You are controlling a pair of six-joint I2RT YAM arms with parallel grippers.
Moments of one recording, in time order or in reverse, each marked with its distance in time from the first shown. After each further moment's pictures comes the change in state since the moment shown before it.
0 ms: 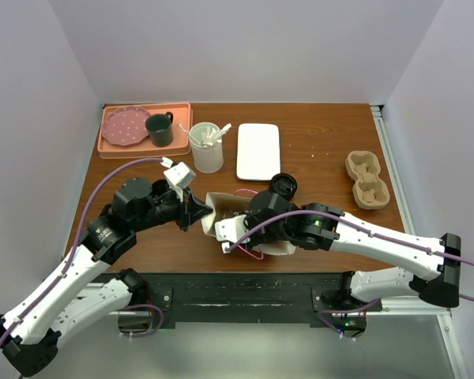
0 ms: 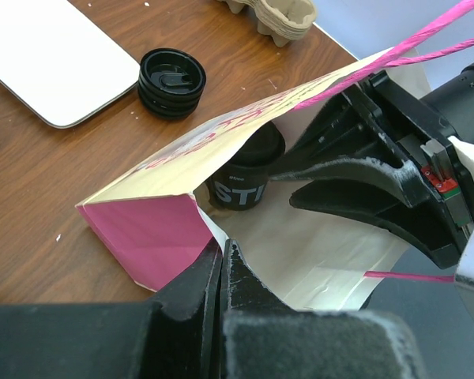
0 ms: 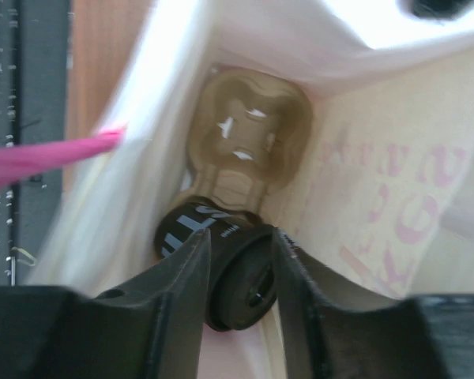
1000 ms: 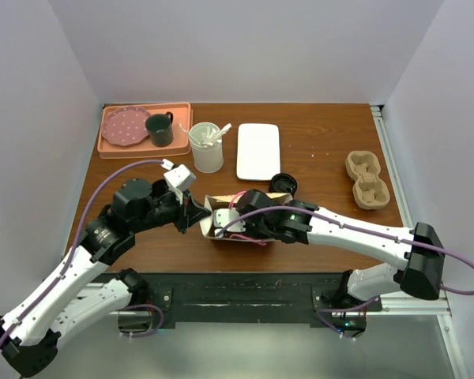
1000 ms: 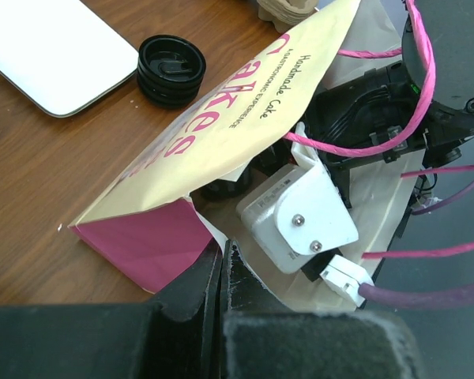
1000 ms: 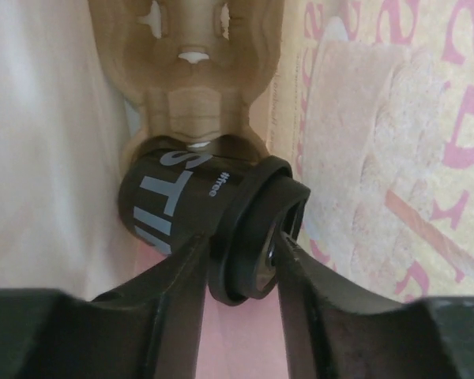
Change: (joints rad) left arm 0.000 -0.009 0.006 -0.045 0.007 0.022; right arm -0.066 0.143 -0.059 0.053 0.236 0.058
